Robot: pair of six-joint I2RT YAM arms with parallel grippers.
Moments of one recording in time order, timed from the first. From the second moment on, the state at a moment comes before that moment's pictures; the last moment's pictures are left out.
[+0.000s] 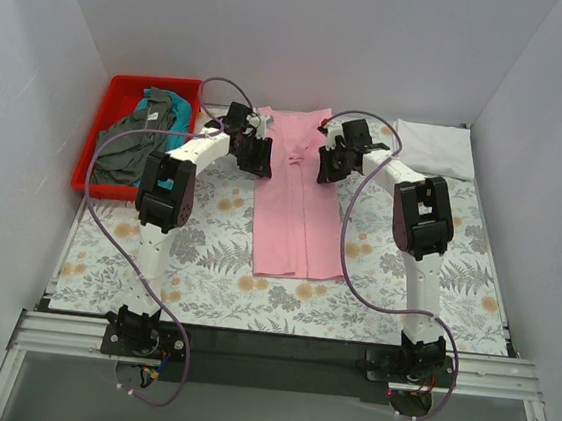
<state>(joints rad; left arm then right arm) -0.29 2.37 1.91 -0.55 0.42 -0.10 0.35 2.29 1.76 -0.40 -0.39 -0.08</state>
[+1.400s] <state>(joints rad) -0.57 1.21 0.74 -0.35 0.60 0.46 0.51 1.27 0.81 -0.62 -0.58 -0.93</state>
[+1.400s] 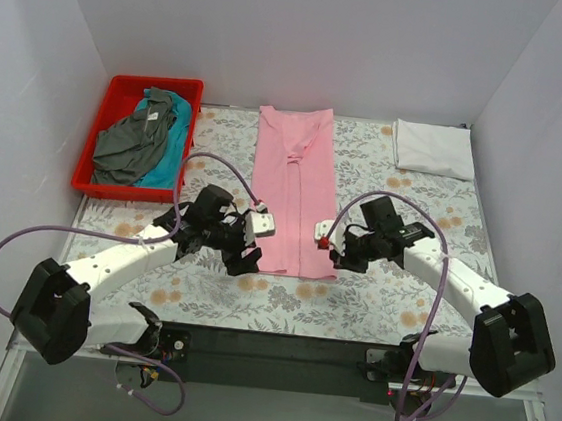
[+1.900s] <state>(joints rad) -0.66 1.34 0.63 -0.22 0.46 0.57 0.61 1.45 0.70 -0.40 -0.55 -0.92</state>
